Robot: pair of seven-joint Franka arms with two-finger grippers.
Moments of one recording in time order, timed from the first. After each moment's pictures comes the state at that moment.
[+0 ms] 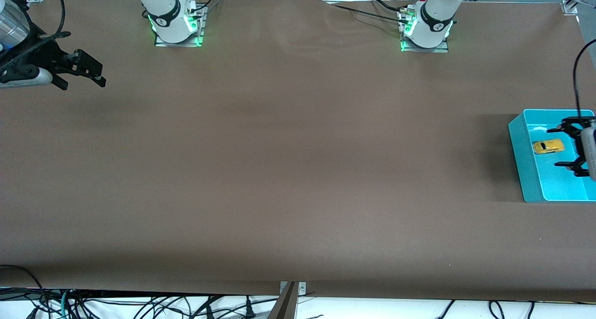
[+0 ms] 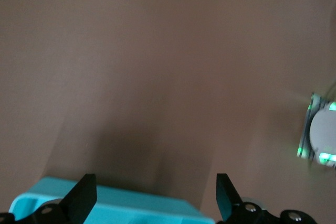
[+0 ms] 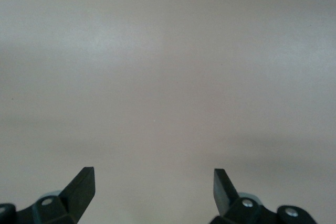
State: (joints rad) left arm 0.44 0.57 -0.18 -1.20 -0.06 1.41 1.46; right arm 0.04 -0.17 -0.01 -1.85 0.06 1.72 -0.04
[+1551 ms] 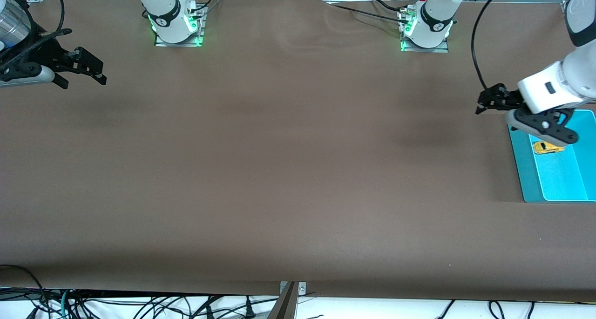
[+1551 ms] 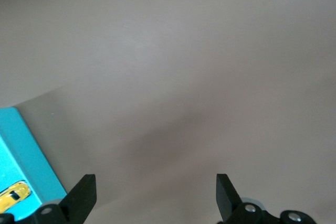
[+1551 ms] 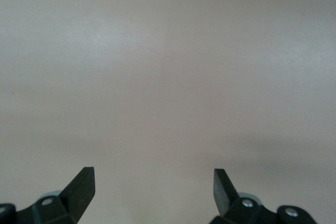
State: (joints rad) left arm 0.03 0.06 -0.05 -1.69 -0.06 1.69 0.38; right arm 0.04 -0.18 -0.01 -1.86 0.06 1.71 -0.06
